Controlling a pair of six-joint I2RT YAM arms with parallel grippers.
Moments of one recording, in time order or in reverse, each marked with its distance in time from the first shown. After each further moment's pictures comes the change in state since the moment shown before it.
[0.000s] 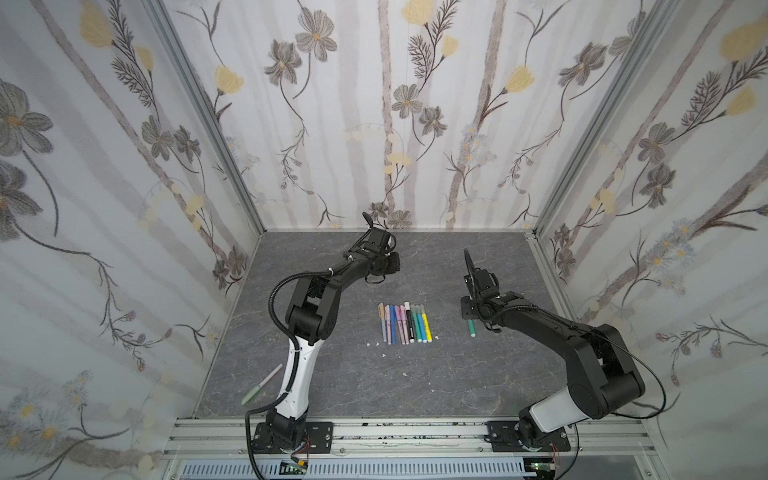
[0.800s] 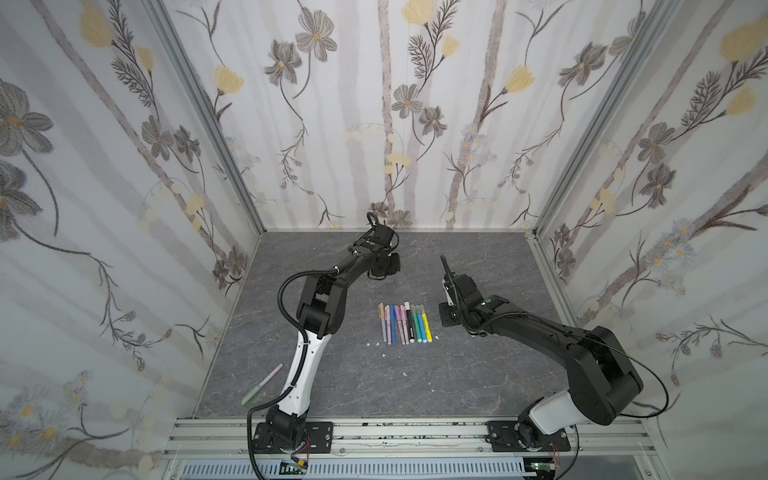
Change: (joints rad) left arm 0.001 0.143 0.245 -0.278 -0.019 0.008; right arm 0.198 0.018 0.025 0.000 -0.131 0.060
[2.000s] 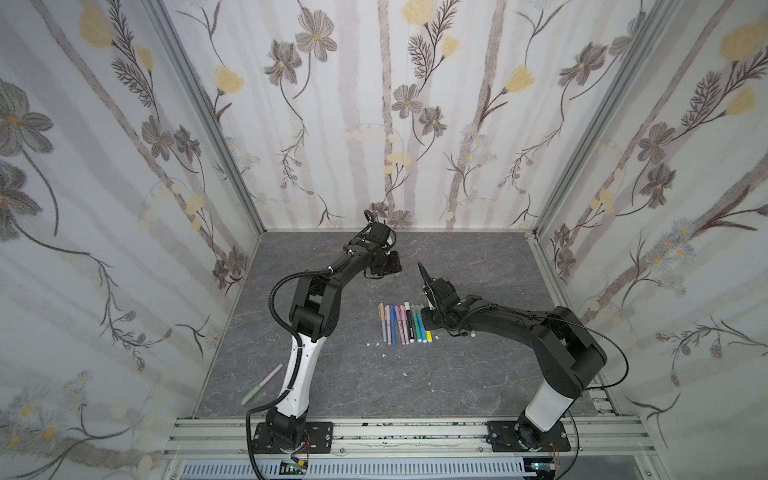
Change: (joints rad) left arm 0.008 -0.127 -0.109 0.038 0.122 -0.018; right arm 0.082 0.197 0.084 0.051 -0.029 0.045
